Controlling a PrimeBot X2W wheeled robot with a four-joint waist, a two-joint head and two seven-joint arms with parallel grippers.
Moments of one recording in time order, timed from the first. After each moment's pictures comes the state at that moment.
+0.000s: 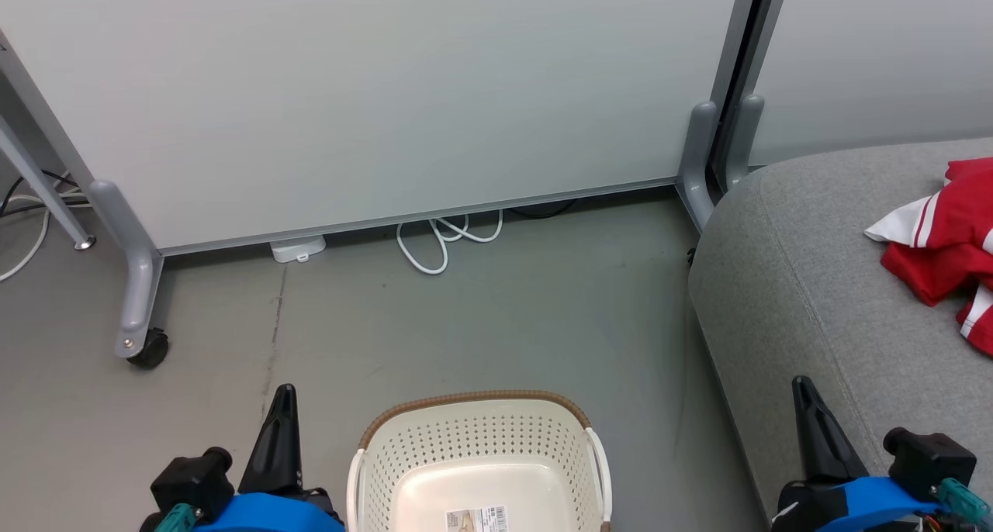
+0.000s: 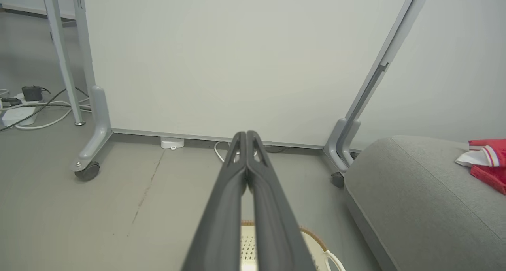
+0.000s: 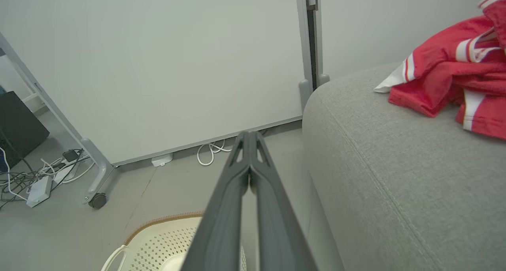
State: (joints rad) left arm 0.00 0.05 -0.07 0.29 -0.32 -0.12 -0.22; right arm -0.02 -0.05 -0.06 0.29 0.25 0.13 -0.21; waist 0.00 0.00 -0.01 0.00
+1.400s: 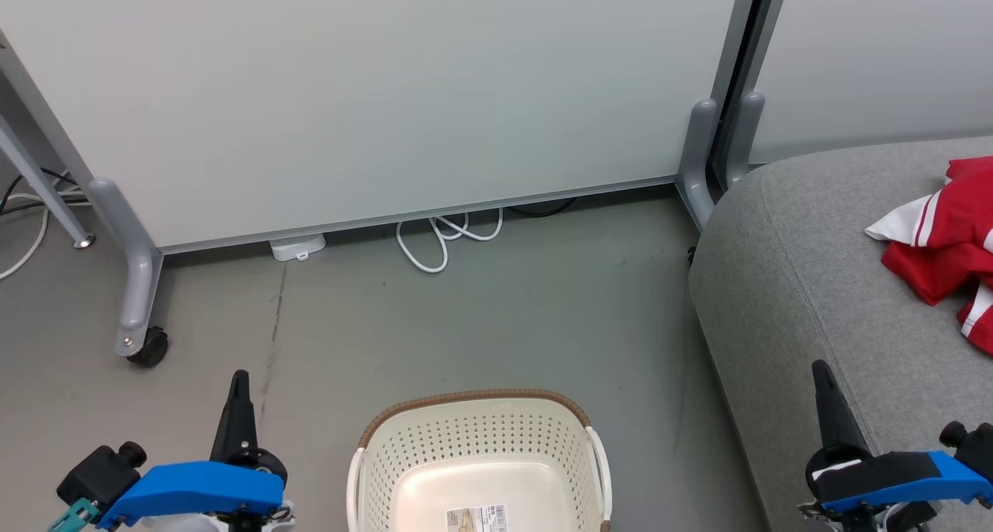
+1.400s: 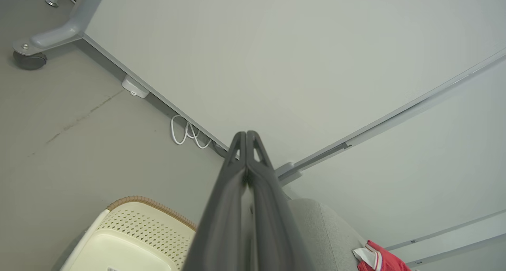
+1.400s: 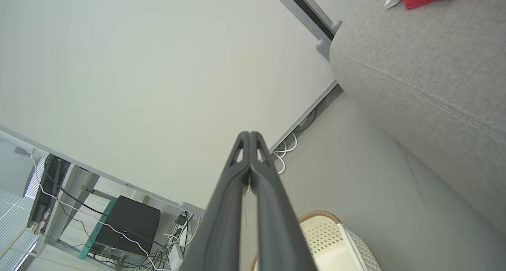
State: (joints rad) left arm -0.04 0.06 0.01 0.27 -0.96 -0.12 -0.07; right arm -0.05 -0.05 -0.08 0.27 0.91 0.13 -0.05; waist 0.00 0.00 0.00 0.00
